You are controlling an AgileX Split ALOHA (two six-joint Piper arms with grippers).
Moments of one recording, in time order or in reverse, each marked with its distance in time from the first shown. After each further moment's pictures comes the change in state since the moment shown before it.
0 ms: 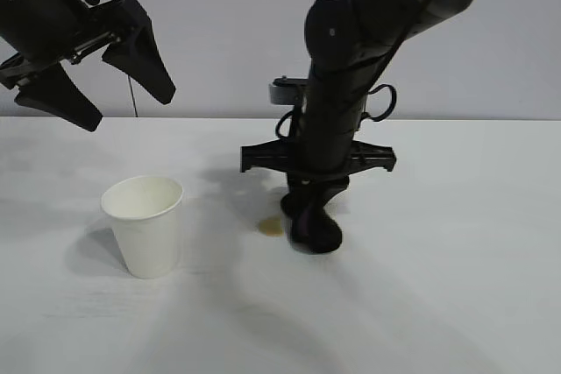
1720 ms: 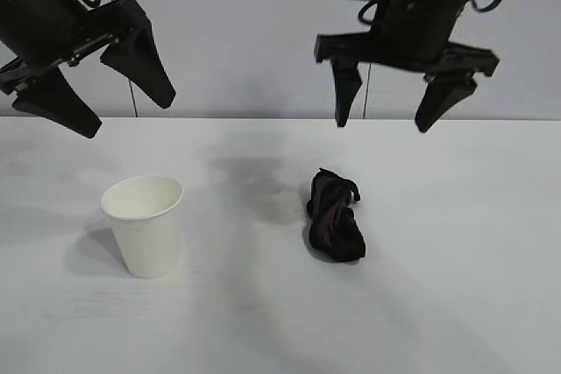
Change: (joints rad) left arm 0.000 0.000 0.000 -0.004 0.046 -0.022; right arm -0.347 -0.435 0.082 0.134 0.274 -0.185
